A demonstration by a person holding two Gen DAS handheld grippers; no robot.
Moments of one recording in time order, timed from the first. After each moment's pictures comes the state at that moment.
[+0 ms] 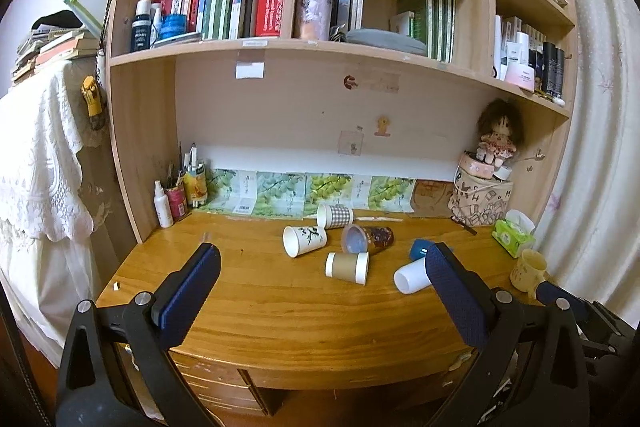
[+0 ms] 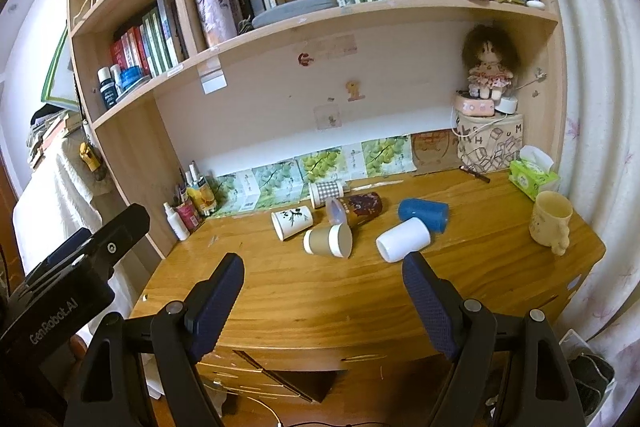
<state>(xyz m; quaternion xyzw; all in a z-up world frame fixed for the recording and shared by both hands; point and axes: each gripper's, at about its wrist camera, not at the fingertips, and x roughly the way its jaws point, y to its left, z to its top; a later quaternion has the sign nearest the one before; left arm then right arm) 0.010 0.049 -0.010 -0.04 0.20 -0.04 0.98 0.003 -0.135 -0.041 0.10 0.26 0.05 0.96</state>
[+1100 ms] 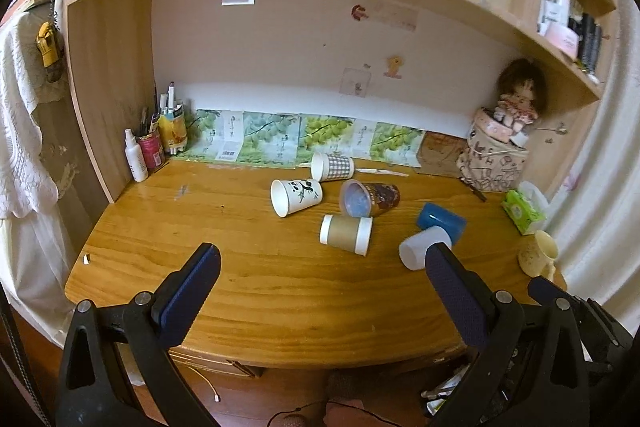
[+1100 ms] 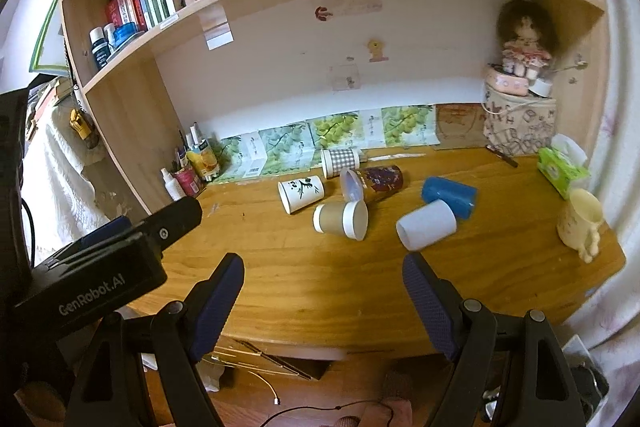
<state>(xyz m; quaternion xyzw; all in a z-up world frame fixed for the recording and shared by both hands) 0.110 0.044 -0.041 -0.06 0.33 -0.05 0.94 0.075 -0.119 -0.059 0.08 0.33 0.08 0.94</state>
